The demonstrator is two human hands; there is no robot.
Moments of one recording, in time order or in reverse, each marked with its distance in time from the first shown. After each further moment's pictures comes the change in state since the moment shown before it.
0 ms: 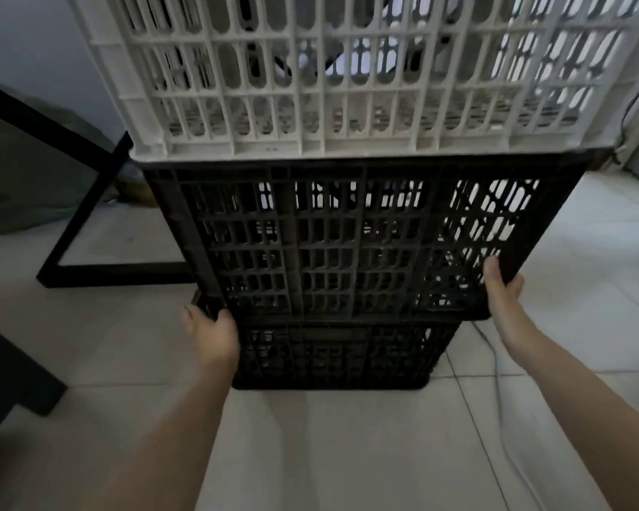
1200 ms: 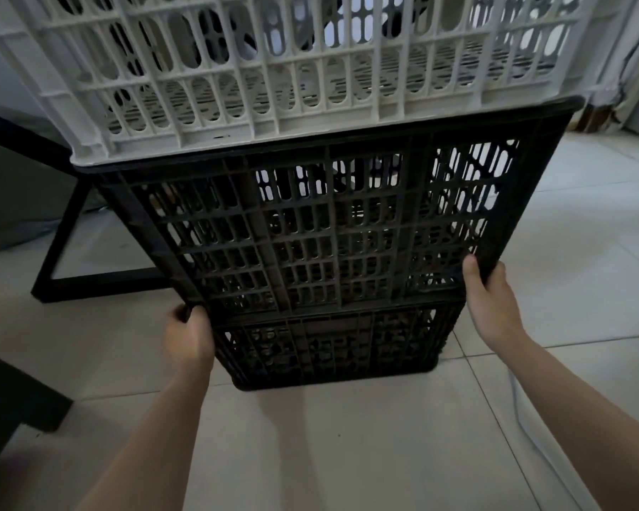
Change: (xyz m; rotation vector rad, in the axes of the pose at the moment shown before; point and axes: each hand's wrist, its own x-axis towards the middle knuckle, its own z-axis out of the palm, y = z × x) left_hand 0.022 -0.008 -0.019 0.031 0.077 -0.033; right_hand -0.008 0.040 0.014 -0.312 0.101 -0.051
